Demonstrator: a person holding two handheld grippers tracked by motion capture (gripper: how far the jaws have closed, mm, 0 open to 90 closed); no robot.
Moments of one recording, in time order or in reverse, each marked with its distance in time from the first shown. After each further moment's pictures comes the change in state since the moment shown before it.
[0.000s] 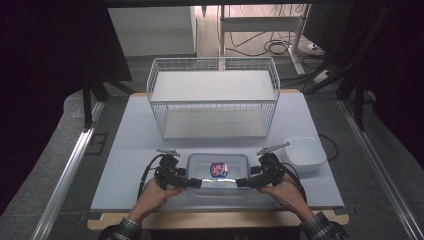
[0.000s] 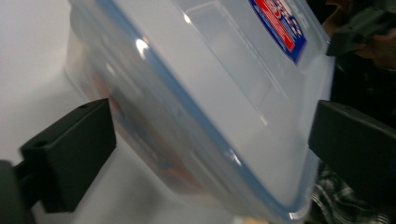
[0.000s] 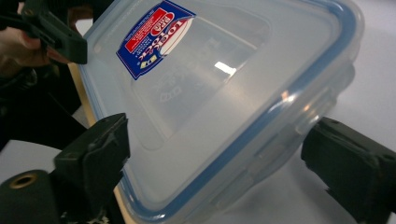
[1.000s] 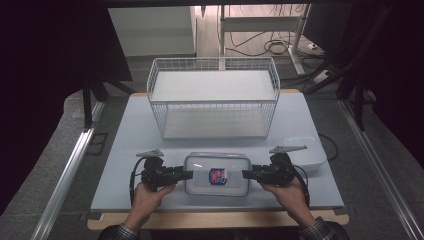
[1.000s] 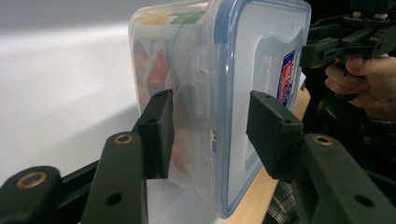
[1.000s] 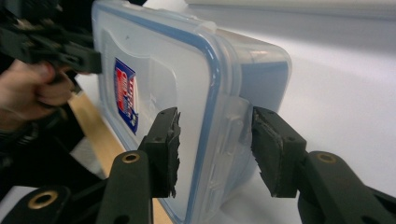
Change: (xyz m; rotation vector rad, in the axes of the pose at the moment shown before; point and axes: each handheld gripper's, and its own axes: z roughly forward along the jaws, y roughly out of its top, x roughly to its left) left arm -0.023 -0.010 -0.036 -0.229 0.081 0.006; right arm 0.021 -0.004 -0.032 -0.190 -0.081 0.034
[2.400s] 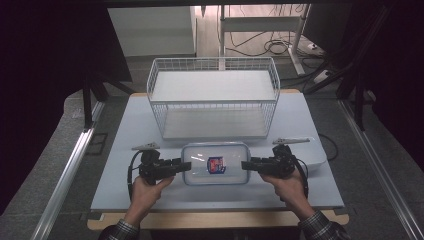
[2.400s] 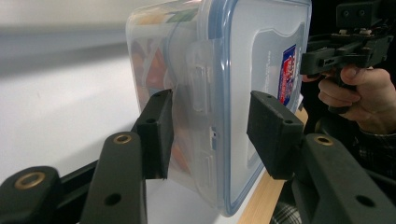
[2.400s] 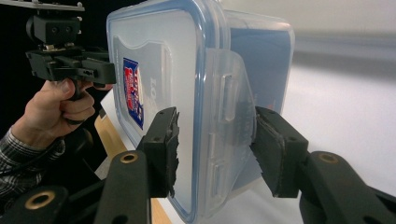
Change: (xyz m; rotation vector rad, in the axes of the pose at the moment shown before) left arm -0.001 0.022 -0.011 -0.075 0.005 0.000; right arm -0.010 0.021 -0.002 -0.062 0.096 0.059
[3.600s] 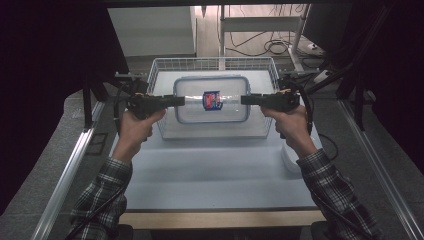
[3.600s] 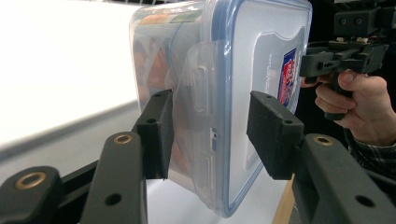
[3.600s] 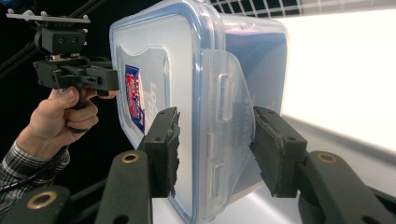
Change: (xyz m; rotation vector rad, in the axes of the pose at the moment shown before) left arm -0.014 0.177 -0.038 -0.079 0.018 0.079; right arm 0.024 0.170 -0.026 -0.127 0.019 -0.089
